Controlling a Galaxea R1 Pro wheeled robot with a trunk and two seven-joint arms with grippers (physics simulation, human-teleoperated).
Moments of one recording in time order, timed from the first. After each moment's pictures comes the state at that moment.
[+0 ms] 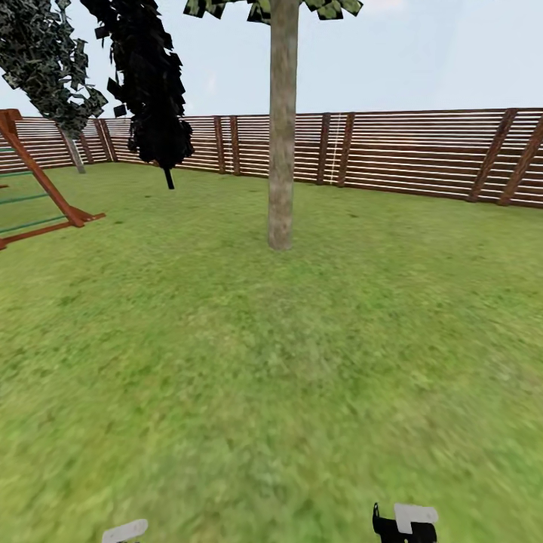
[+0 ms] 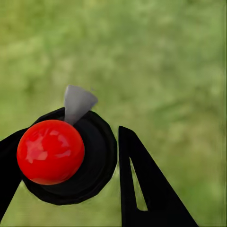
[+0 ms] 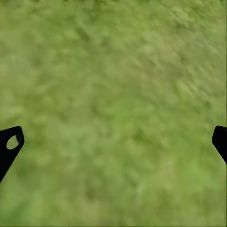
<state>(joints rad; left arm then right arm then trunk) -0.37 0.13 -0.10 -0.10 0.35 -0.32 0.02 -0.42 -0.02 -0.17 -0.03 0.29 -0.56 -0.36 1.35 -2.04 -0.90</state>
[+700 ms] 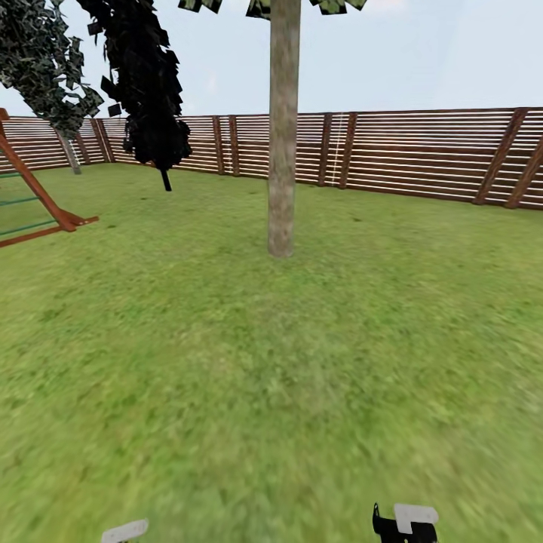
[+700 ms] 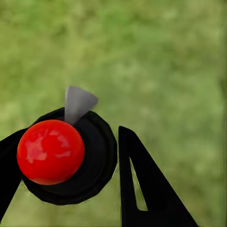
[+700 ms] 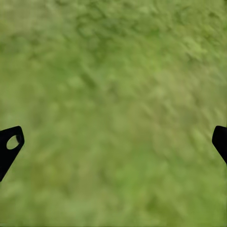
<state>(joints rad) -0.37 0.13 -0.10 -0.10 0.35 -0.32 0.02 -0.42 -0.02 -0.17 -0.03 0.29 -0.57 -0.36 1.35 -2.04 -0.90</state>
